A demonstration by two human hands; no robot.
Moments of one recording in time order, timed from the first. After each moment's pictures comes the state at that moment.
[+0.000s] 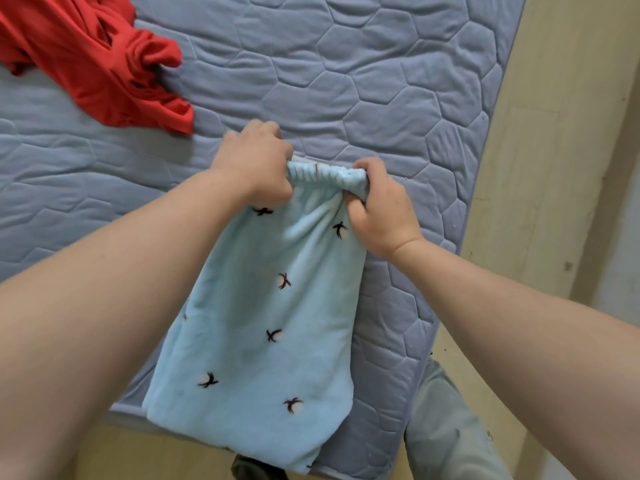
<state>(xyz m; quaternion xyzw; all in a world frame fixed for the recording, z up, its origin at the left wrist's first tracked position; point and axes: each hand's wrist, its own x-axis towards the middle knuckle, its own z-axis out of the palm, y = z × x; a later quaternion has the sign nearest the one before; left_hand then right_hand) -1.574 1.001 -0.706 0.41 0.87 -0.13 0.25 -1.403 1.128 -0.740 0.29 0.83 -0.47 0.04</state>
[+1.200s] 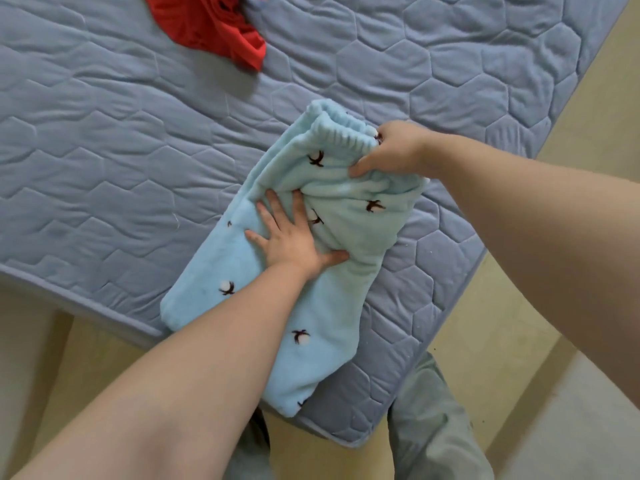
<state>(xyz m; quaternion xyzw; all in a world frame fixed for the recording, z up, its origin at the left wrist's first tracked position) -1.402 0.904 -0.763 0.02 0.91 -0.02 0.41 -1.485 1.126 -0.716 0.18 0.82 -0.37 0.41</state>
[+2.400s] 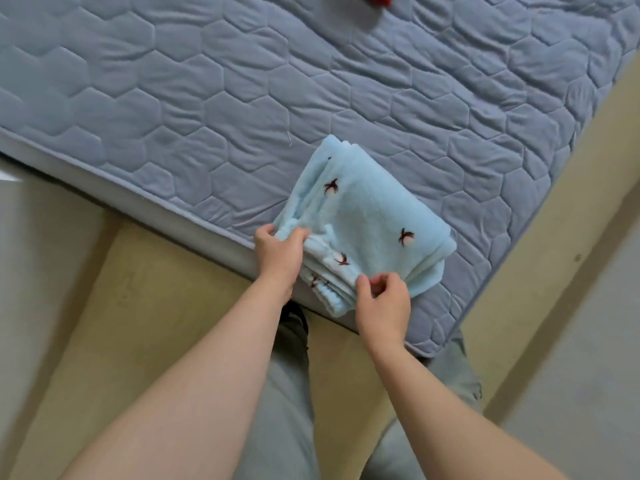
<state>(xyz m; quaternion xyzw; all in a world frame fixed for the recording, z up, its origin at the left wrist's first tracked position) -1.307 0.643 -0.681 -0.41 0.67 0.51 0.33 -1.191 0.765 -0.671 0.49 0.78 -0.36 0.14</state>
